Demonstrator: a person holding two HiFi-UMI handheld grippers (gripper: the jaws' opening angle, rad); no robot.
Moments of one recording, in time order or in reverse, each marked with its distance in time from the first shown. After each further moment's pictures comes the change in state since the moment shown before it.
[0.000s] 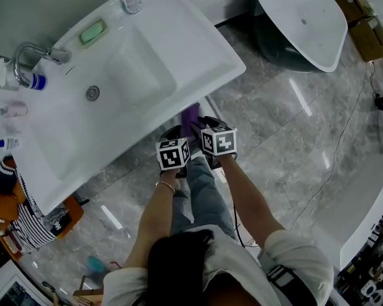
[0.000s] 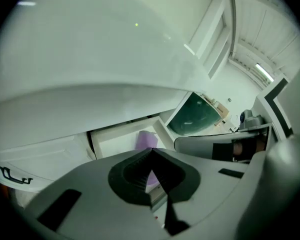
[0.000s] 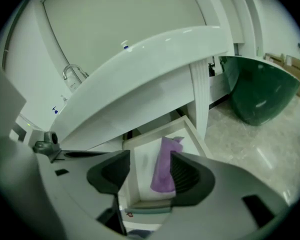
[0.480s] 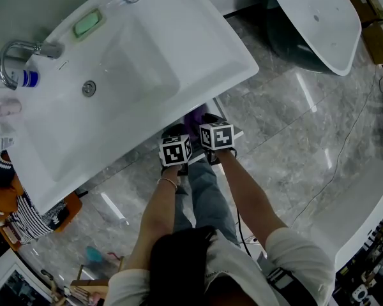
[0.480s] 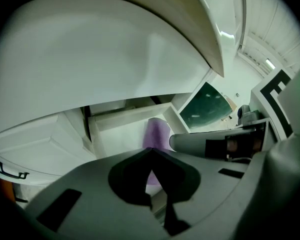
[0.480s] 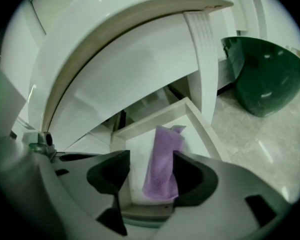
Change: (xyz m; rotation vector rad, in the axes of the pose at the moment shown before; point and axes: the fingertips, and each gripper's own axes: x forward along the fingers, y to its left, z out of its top) left arm 0.048 0.024 -0.024 -0.025 0.092 0.059; right arm 0.060 -0.022 -0.020 0.024 0.097 0.020
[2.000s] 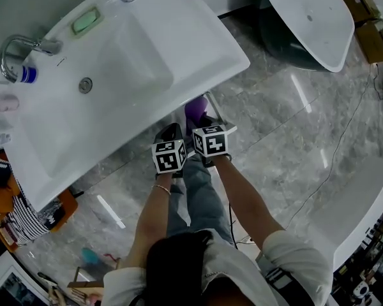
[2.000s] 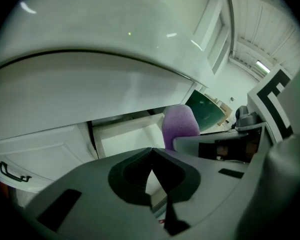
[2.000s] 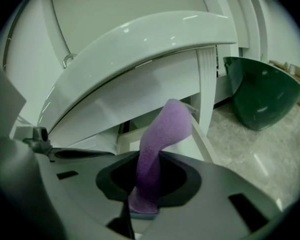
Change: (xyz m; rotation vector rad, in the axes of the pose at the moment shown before) left arm -0.039 -0.014 0.005 0.036 -0.128 -0.021; right arm -0.035 0.020 0.002 -0.087 -0.088 -0.046
